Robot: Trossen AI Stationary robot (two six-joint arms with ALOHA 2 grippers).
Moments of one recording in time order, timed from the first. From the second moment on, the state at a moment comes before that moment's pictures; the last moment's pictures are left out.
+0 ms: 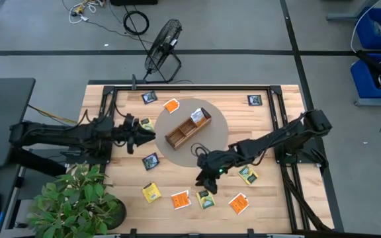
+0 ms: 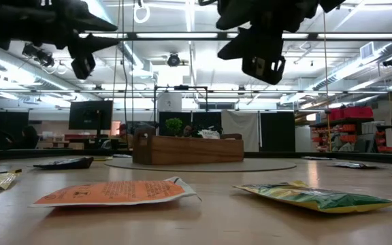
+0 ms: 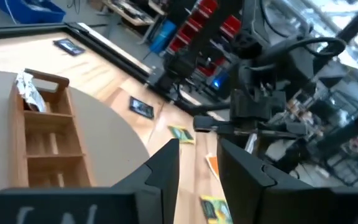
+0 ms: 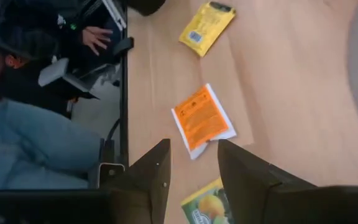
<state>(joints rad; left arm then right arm) 0.04 0.60 0.28 0.27 0.03 -0.60 0.31 1.69 1.07 -0.05 -0.17 0.70</state>
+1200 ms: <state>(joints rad) -0.12 0.28 0.28 -0.08 -0.15 -0.54 0.36 2.11 1.39 -0.20 -0.04 0.37</state>
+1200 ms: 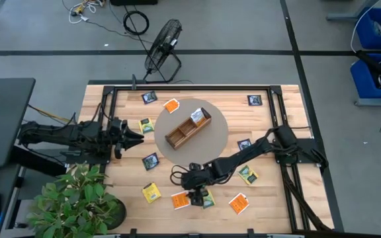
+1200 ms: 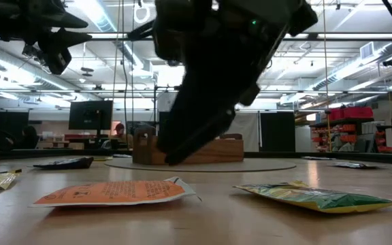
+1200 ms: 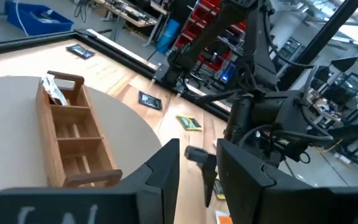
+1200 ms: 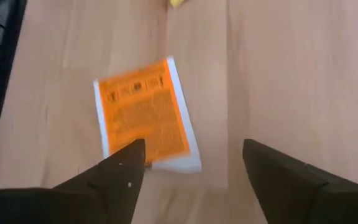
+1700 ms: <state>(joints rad) -0.12 0.28 0.28 -0.08 -0.15 -0.56 0.41 2.14 1.39 -0.26 0.08 0.27</state>
